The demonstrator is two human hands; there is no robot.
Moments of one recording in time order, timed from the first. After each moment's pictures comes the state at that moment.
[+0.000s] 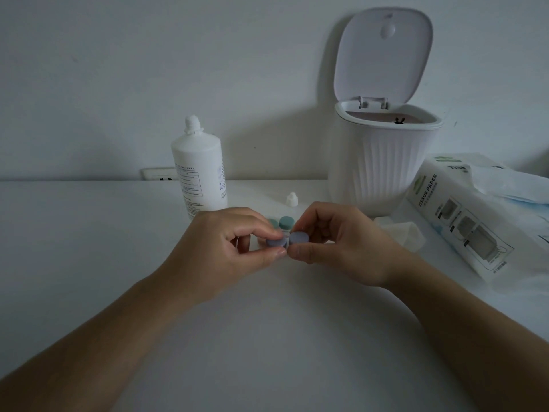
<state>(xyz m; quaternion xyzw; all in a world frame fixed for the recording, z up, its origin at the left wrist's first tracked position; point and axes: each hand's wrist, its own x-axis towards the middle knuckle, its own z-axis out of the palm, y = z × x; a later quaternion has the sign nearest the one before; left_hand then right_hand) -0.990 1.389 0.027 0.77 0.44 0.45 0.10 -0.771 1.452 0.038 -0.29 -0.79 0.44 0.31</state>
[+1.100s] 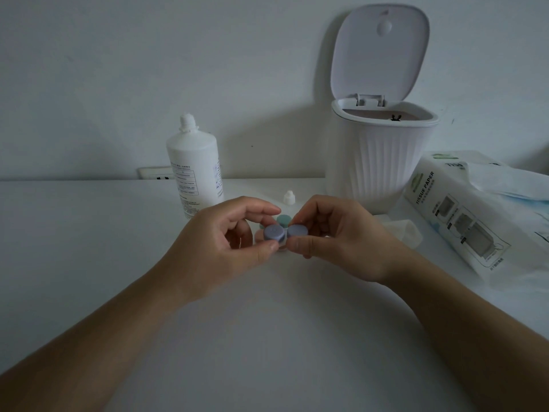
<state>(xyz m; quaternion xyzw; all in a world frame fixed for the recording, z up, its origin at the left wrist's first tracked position) -0.987 1.387 0.027 0.72 0.47 0.48 0.21 -0.772 1.452 0.041 -0.29 -0.77 0.46 0.33</state>
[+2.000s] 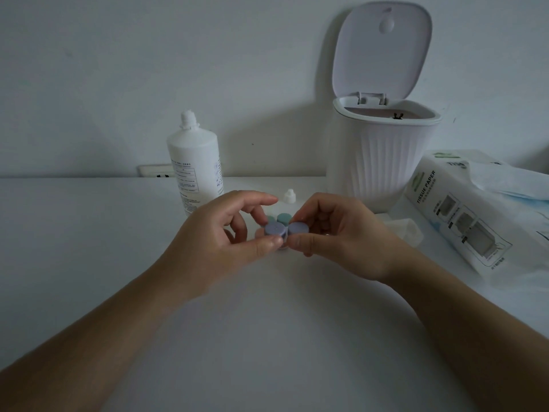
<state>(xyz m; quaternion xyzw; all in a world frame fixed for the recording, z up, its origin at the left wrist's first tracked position) -0.987 1.387 0.027 0.69 0.49 0.48 0.22 -0.772 1.451 0.042 -0.29 -0.77 0.46 0.34</state>
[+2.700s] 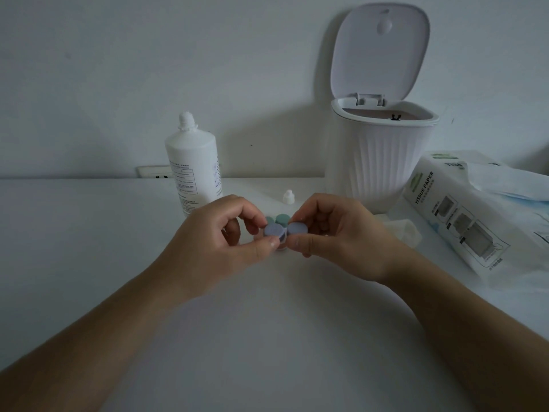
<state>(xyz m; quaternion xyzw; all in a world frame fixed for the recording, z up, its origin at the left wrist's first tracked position) -0.986 1.384 0.031 0.70 0.51 0.46 0.17 -0.771 1.453 0.040 -0.28 -0.77 0.47 0.34</state>
